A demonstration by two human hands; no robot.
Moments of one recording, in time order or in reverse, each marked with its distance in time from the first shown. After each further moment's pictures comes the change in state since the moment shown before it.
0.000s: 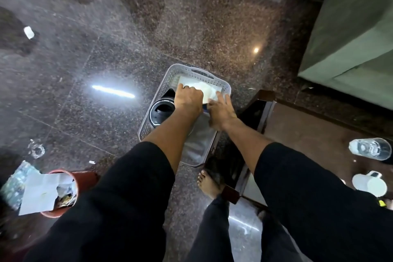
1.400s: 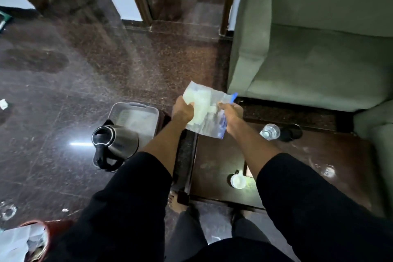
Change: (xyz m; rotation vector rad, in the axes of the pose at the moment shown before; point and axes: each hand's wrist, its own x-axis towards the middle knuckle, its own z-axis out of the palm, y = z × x) left_hand -0.095 0.236 -0.199 -1.321 0.042 -0.266; right_hand -0.287 0.228 -0.079 1.969 0.630 0.863
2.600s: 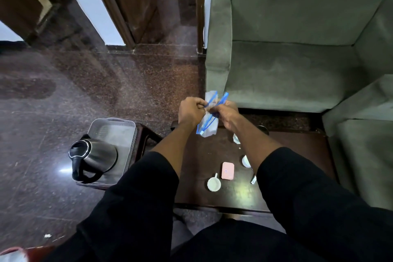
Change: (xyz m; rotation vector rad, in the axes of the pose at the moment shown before) left_hand -0.104 0.098 0.096 0.183 0.018 0.403; right_hand -0.035 -0.068 -0.132 0.000 -0.305 -0.137
